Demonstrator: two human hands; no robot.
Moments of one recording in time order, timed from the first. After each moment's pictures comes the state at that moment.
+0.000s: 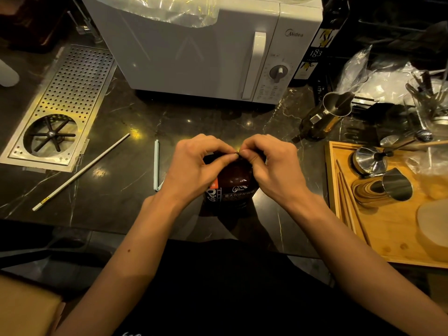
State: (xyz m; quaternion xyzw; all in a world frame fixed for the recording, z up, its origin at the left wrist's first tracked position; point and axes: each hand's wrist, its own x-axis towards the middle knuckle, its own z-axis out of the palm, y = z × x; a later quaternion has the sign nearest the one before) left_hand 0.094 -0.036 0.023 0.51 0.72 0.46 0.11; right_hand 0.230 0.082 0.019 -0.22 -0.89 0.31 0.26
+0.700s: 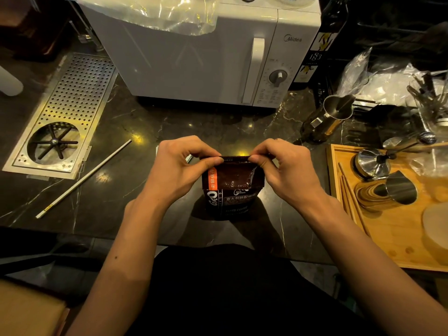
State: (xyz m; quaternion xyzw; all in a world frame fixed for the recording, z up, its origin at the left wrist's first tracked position) left_hand 0.069 -0.047 0.031 0.50 0.73 0.44 0.15; right_hand 0.243 0.102 0.020 -0.19 -0.91 0.26 0.24
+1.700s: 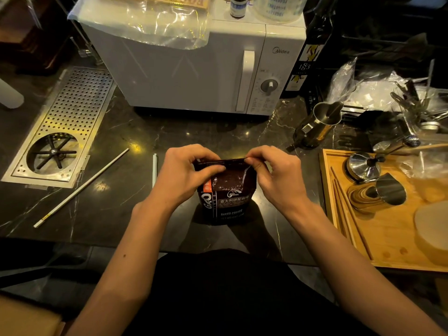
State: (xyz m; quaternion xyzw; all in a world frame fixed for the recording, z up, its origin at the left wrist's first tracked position) left_hand 0.076 -0.037 0.022 0.50 0.73 0.43 0.18; right_hand 0.244 0.093 0.012 -0.22 -0.88 0.28 0.30
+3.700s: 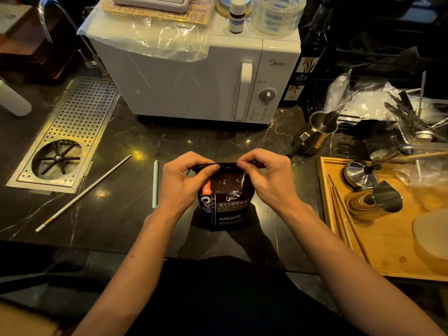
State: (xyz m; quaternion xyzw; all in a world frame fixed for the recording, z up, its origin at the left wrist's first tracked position) left_hand 0.085 -0.035 -0.004 0.41 0.72 0.54 0.15; right_hand 0.231 0.097 0.011 -0.24 -0.84 0.39 0.29
